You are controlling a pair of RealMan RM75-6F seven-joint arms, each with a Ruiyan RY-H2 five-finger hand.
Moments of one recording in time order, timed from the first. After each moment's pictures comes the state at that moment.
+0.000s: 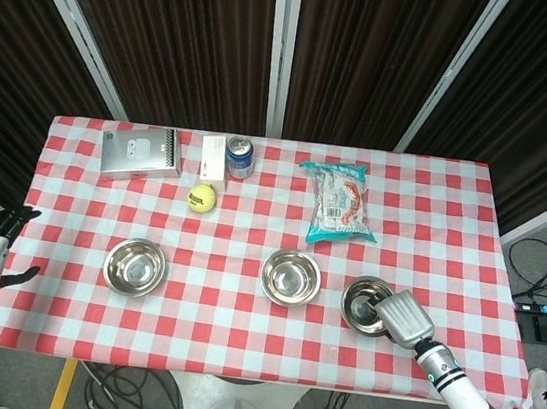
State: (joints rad) left arm -0.16 -1.25 -0.07 -1.42 1.48 1.47 0.00; right arm 0.49 -1.40 -0.05 -1.28 -1.63 0.98 -0.22
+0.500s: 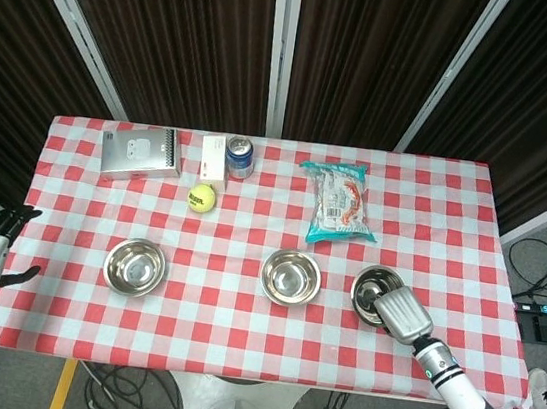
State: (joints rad) left arm -0.16 -1.25 -0.07 -1.42 1.49 1.48 -0.02; right arm 0.50 -1.43 -0.05 -1.23 -1.62 1.01 -0.21
